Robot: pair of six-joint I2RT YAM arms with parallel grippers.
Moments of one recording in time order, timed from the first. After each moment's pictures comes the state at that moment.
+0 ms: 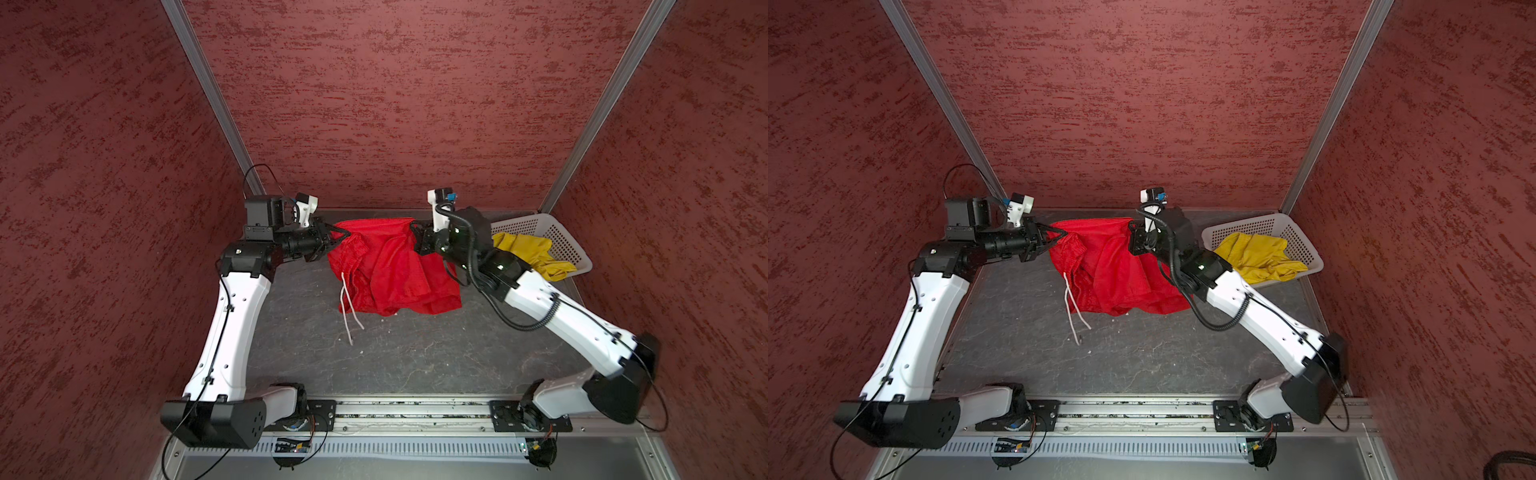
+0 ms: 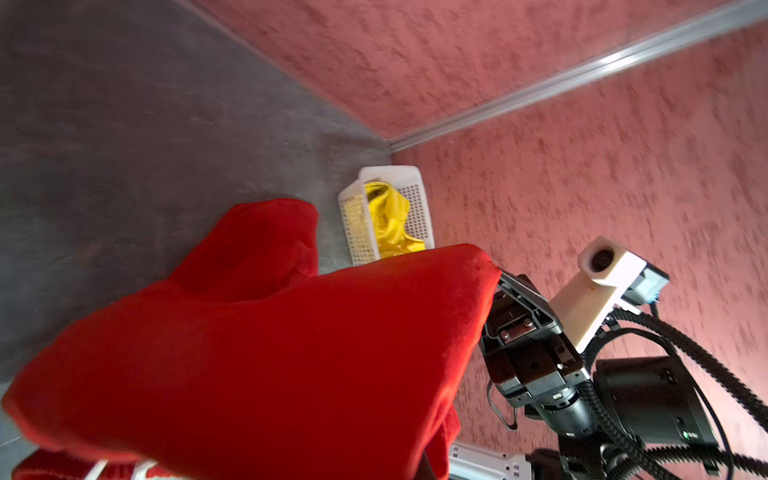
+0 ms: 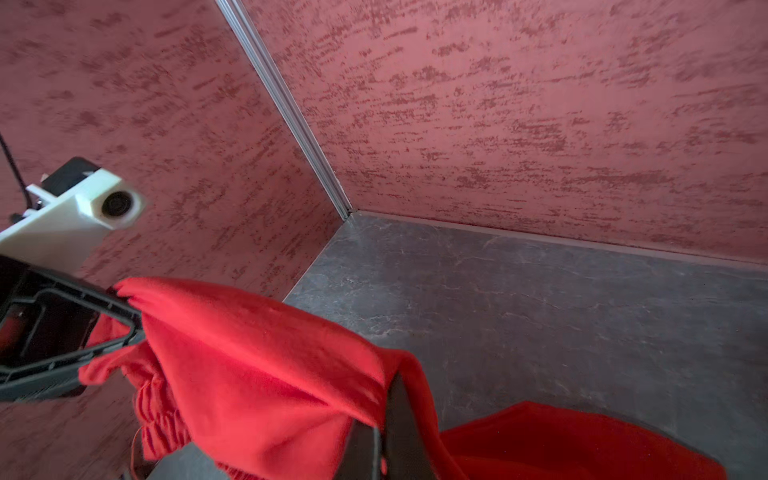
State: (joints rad) left arm 0.02 1.28 1.43 -0.80 0.81 -0.71; right arm 0.69 1.54 1.46 -0.20 0.04 0.42
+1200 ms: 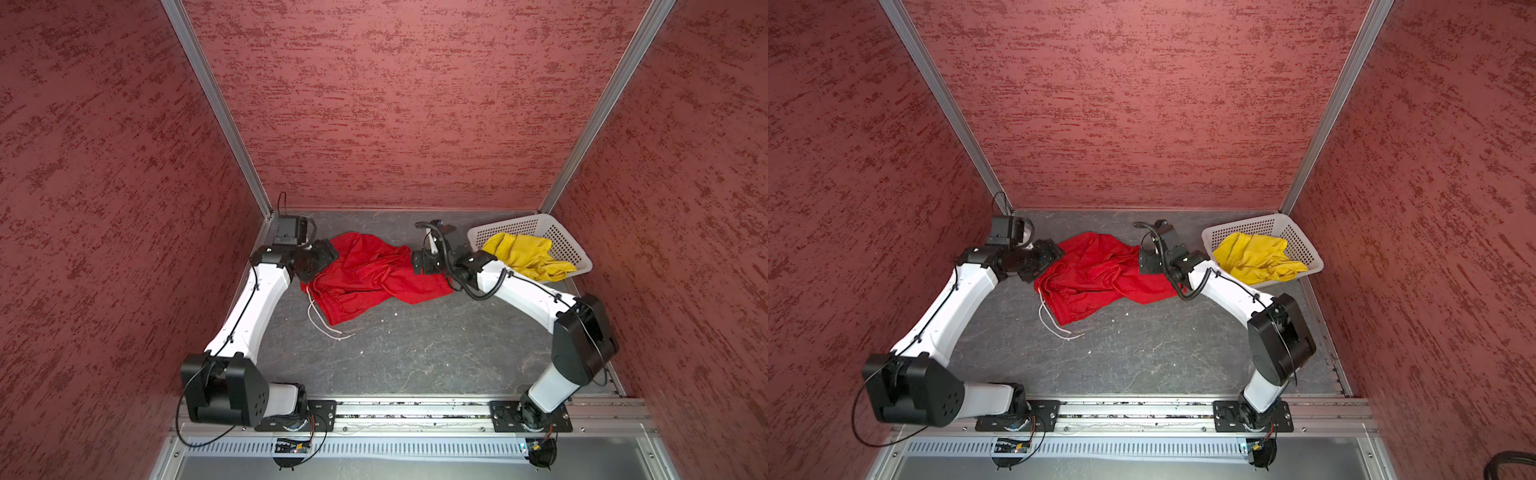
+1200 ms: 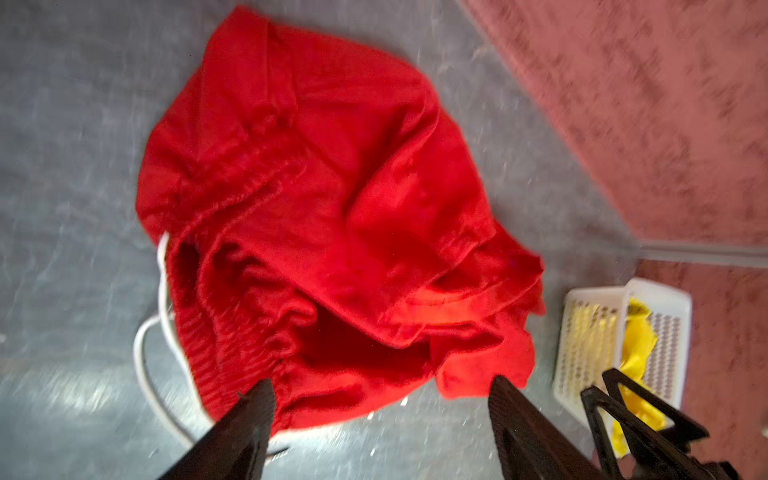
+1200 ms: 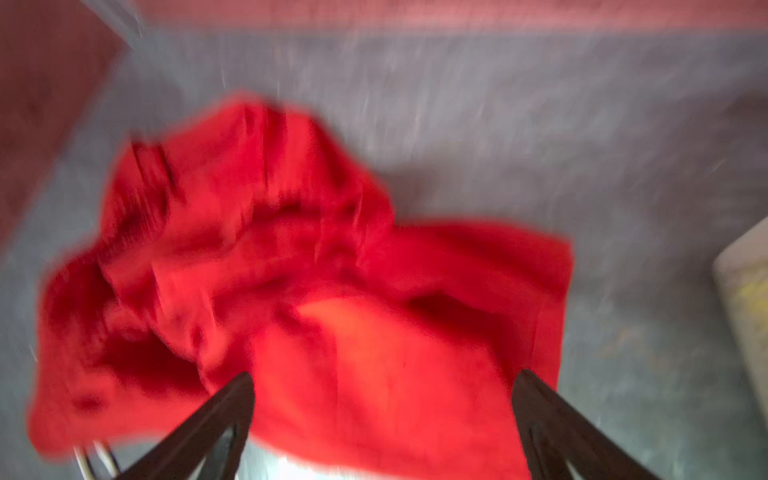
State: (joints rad) left arm -0.09 1.30 1.18 -0.85 0.18 -0.70; right arm 0.64 1.66 1.22 -0.38 0.09 0.39
